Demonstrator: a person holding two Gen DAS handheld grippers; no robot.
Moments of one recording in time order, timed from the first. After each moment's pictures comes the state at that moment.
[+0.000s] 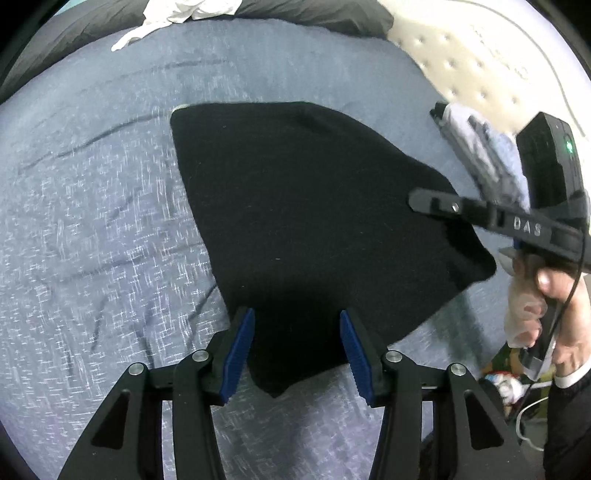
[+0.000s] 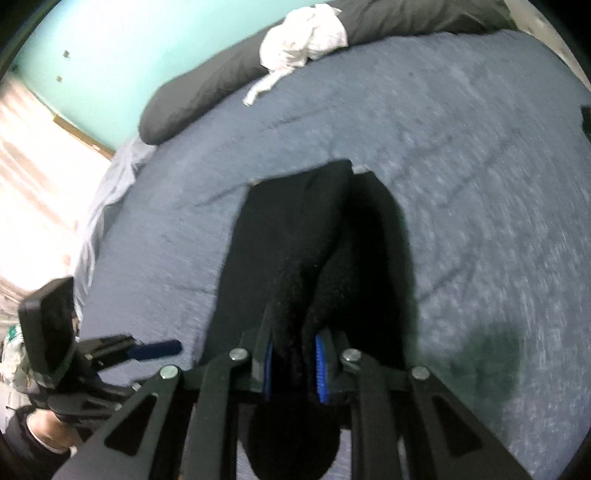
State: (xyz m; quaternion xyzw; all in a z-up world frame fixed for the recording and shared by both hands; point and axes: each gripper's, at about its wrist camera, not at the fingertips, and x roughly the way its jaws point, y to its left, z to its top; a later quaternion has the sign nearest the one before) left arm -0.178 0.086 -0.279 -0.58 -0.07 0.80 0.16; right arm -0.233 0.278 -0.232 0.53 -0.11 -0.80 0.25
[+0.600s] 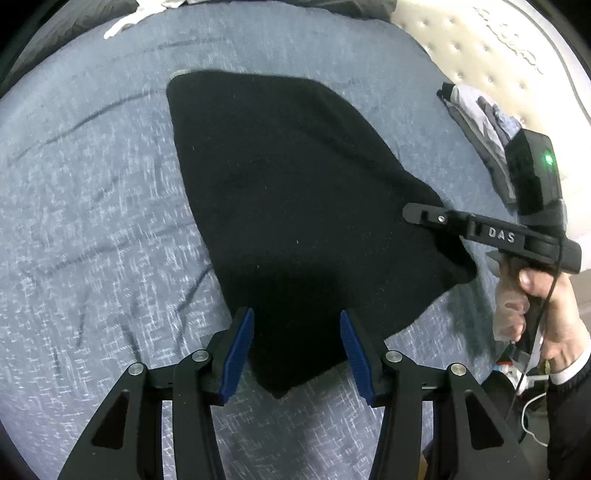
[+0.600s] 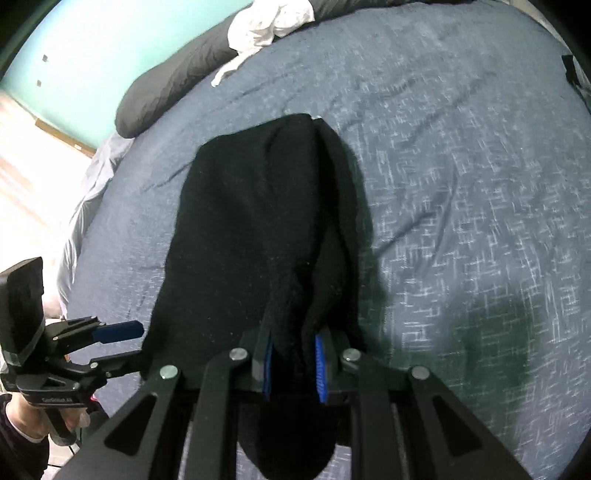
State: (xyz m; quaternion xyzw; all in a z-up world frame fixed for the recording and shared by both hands) left arm -0.179 0.091 -0.302 -0.60 -0.06 0.78 0.16; right arm -0.233 0.295 -0.298 0.56 -0.13 -0.79 0.23
